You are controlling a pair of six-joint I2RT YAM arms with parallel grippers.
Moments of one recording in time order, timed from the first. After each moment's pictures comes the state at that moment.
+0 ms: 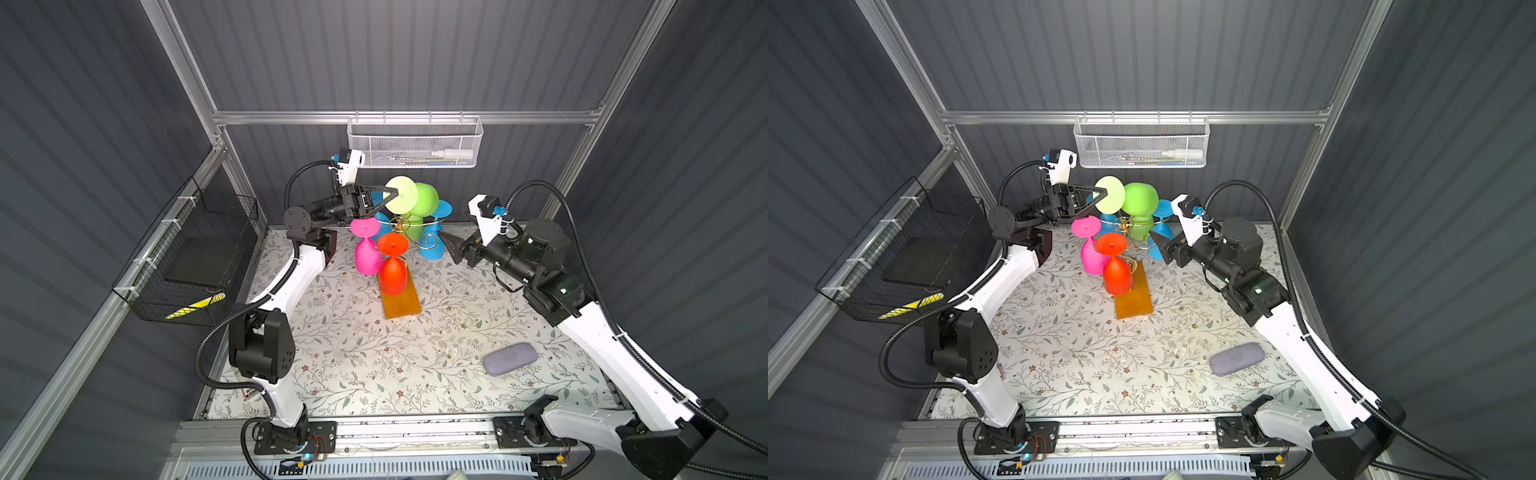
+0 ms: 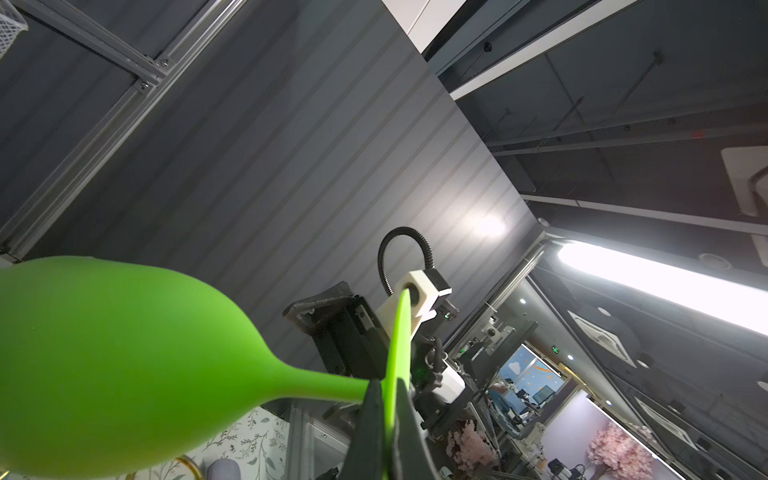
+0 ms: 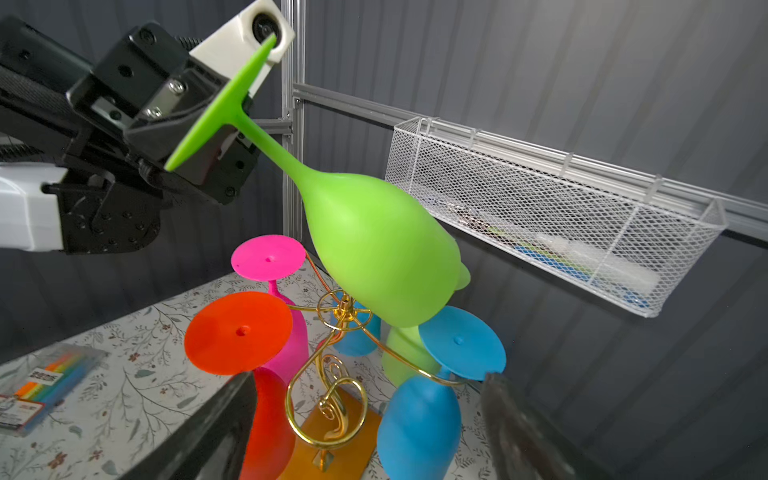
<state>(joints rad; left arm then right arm) -0.29 1.78 1.61 1.24 1.17 -1.80 0.52 1.19 1.29 -0.10 -0.22 -0.21</state>
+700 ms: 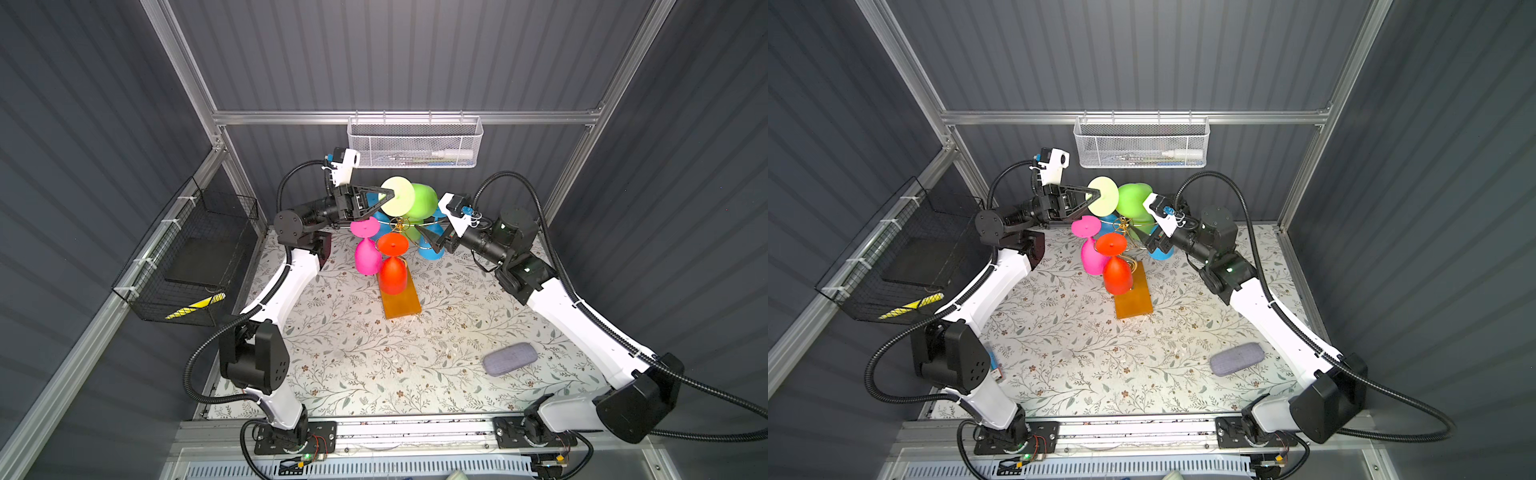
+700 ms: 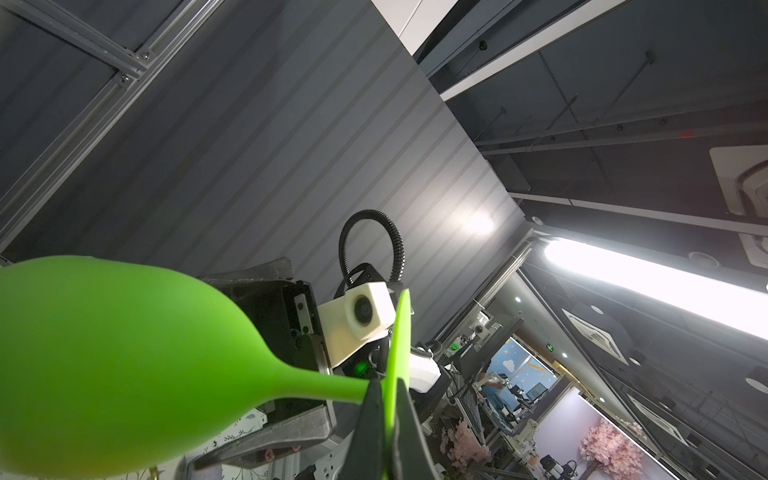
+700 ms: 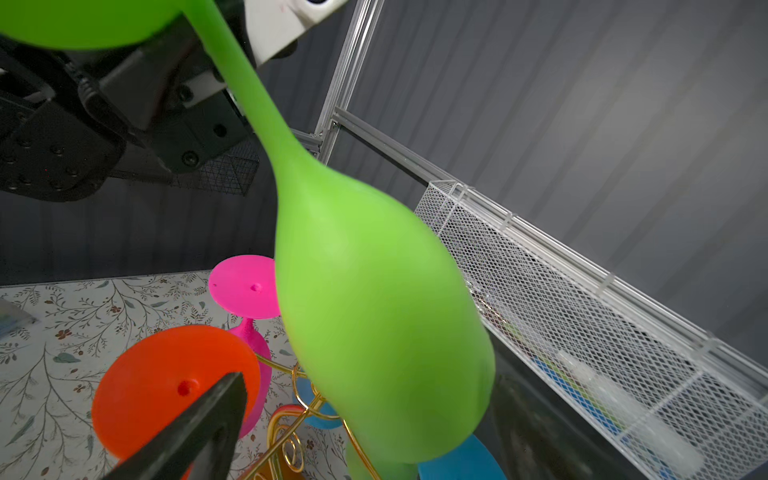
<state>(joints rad) -0.29 1.70 1.56 1.19 1.18 -1.79 0.52 1.39 1.36 0.12 -0.36 -0.42</state>
